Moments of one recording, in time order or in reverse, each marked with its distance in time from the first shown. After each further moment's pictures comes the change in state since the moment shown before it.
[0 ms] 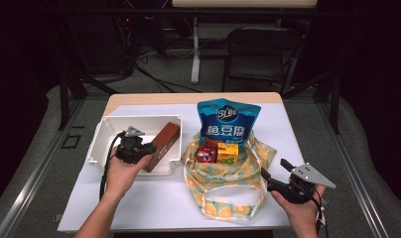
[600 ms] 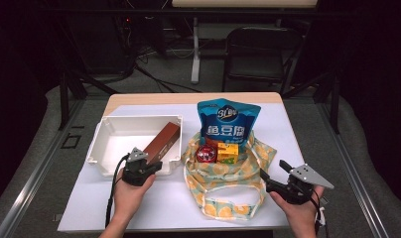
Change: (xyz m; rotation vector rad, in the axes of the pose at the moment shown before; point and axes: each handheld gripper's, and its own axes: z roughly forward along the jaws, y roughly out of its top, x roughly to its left) left arm -0.021 -0.053 0.014 -0.049 -0.044 -0.054; right arm 0.001 -0.004 0.003 0.012 0.003 -0.003
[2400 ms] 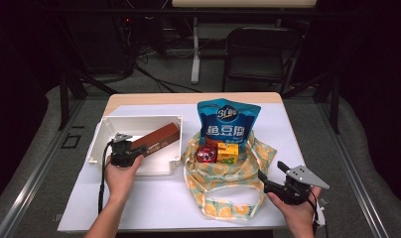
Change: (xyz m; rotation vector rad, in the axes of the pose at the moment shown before) left arm 0.056 0.030 0.006 -0.048 0.150 -0.182; right arm 0.004 -0.004 0.004 0.022 -0.009 -0.008
